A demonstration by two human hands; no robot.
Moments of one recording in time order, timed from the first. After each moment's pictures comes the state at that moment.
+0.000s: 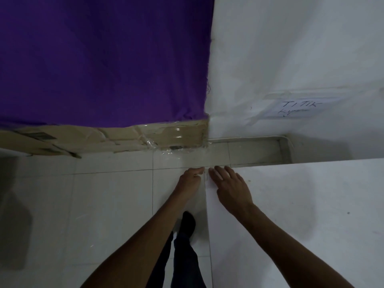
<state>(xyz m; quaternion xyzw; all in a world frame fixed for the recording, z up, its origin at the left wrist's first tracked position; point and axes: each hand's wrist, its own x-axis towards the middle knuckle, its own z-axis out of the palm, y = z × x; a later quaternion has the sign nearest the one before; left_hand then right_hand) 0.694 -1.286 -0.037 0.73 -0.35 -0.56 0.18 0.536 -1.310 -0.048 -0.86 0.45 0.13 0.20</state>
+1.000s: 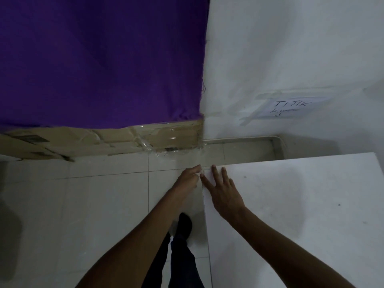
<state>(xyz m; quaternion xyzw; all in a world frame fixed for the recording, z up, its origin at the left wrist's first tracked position) 0.689 -1.285 -0.038 0.70 -0.21 -0.64 0.24 0.538 -1.282 -0.053 -0.84 0.44 0.20 0.23</state>
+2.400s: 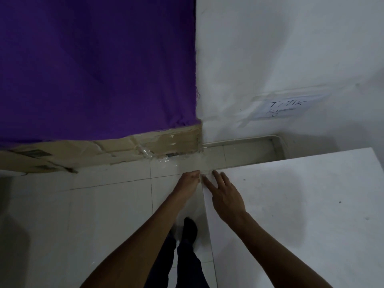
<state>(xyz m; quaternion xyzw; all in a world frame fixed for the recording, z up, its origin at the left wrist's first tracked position) 0.691 -1.292 -0.046 0.72 -0.26 -0.61 0.21 0.540 -1.280 -0.053 -0.83 0.50 0.13 0.23</state>
